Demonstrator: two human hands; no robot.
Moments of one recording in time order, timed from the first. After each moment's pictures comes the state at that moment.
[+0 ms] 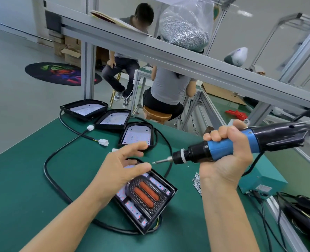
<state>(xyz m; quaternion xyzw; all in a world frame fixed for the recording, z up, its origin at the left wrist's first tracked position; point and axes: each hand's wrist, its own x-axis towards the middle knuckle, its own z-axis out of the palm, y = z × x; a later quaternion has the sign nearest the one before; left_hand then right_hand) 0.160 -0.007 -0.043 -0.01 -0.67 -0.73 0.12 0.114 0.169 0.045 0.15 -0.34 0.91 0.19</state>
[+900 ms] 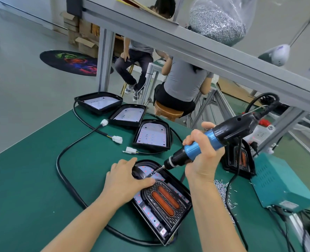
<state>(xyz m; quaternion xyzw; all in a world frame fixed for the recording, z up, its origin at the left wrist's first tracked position) 0.130 -0.026 -0.097 0.17 -0.89 -0.42 0.03 0.059 0.113 -0.012 0.14 -0.52 0.82 0.18</state>
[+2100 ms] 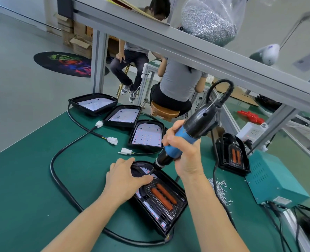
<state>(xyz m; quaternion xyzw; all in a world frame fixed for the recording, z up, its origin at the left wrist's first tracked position) 0.121 -0.016 -0.095 0.19 -0.87 -0.45 0.05 0.056 0.110 -0.007 0.31 -0.57 0.76 0.00</state>
